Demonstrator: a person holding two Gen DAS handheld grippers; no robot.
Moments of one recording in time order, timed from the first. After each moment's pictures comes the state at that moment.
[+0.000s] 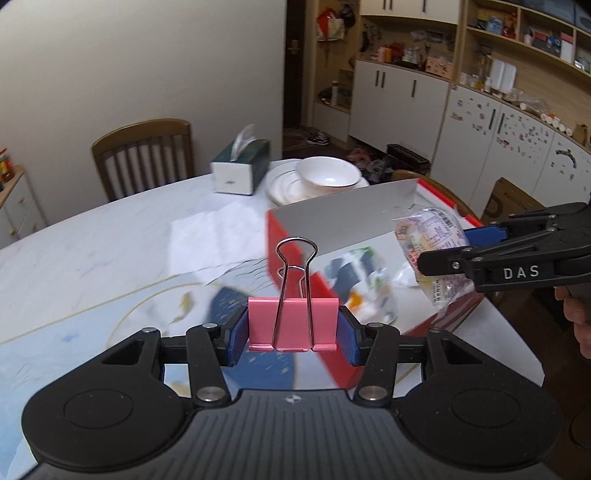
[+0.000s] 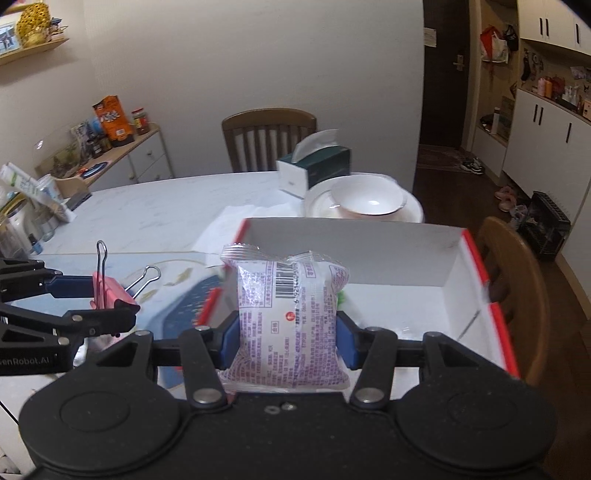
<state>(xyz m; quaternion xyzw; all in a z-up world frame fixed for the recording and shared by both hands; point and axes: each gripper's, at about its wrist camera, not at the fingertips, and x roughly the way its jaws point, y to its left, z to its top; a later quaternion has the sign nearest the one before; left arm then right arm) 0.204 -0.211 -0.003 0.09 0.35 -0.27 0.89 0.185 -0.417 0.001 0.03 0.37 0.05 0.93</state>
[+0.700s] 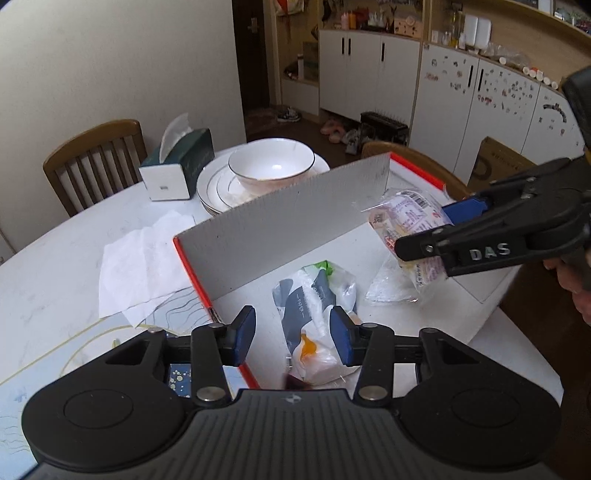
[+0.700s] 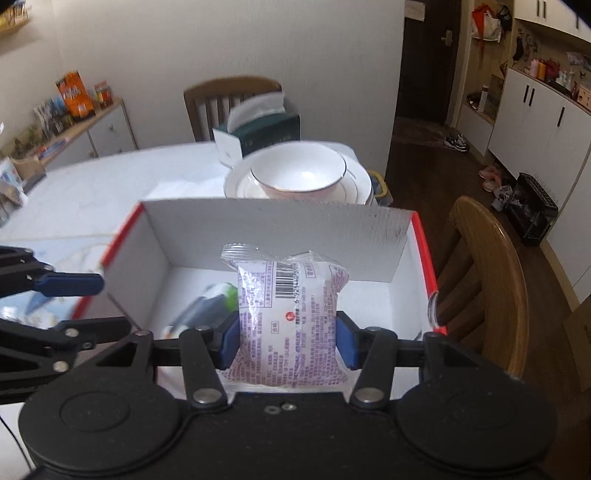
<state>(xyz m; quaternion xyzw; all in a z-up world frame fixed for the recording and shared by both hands) 0.255 -0.315 -0.045 0.15 0.37 -0.30 0.87 0.252 -0.488 -0.043 0.01 0.42 0.03 0.91</state>
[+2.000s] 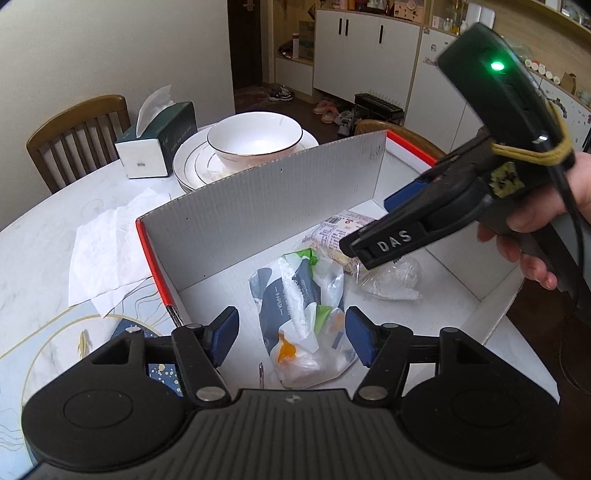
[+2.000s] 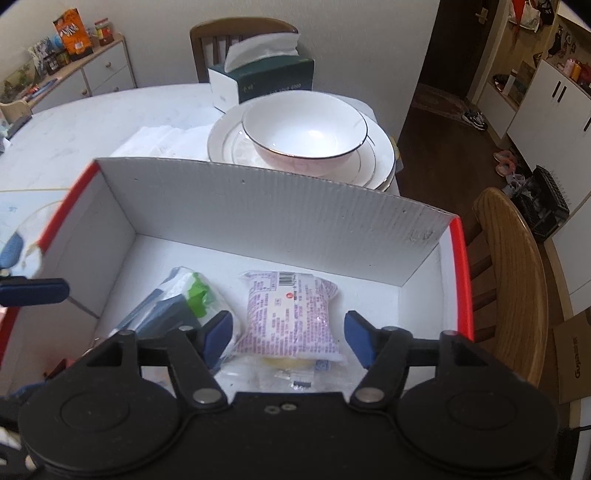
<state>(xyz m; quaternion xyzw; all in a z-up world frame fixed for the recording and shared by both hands) 0.267 -0.333 -0.063 0.14 0.41 -0.31 0.85 0.309 -0.487 -0.069 -0.04 0.50 0.05 0.87</state>
